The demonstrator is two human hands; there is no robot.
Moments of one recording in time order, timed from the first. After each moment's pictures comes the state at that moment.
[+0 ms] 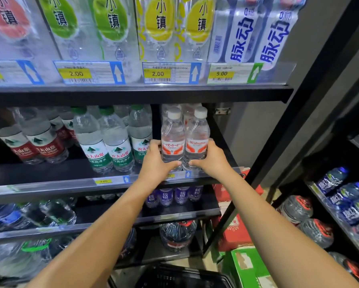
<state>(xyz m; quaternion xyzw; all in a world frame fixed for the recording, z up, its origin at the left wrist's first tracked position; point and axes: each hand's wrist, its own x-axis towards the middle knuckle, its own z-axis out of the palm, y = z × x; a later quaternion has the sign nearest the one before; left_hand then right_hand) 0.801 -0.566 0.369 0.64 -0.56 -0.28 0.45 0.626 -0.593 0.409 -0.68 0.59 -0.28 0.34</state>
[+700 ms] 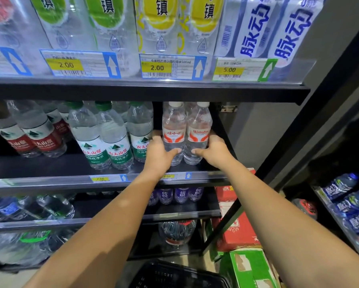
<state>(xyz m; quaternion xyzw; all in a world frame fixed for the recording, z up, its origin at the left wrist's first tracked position) 0.790 -0.600 0.372 0.71 -0.51 -0.24 0.43 0.626 -0.638 0.408 -0.69 0.60 -0.24 0.33</state>
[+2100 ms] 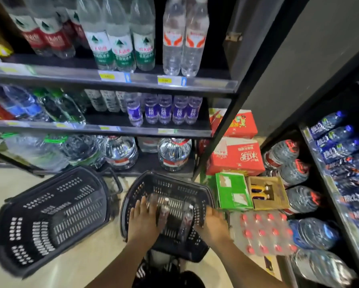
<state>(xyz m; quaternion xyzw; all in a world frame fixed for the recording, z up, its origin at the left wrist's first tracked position) 0.686 -0.183 0.180 0.78 -0.57 -0.24 -0.08 0.481 -0.244 0.190 -0.69 0.64 0.16 0.28</state>
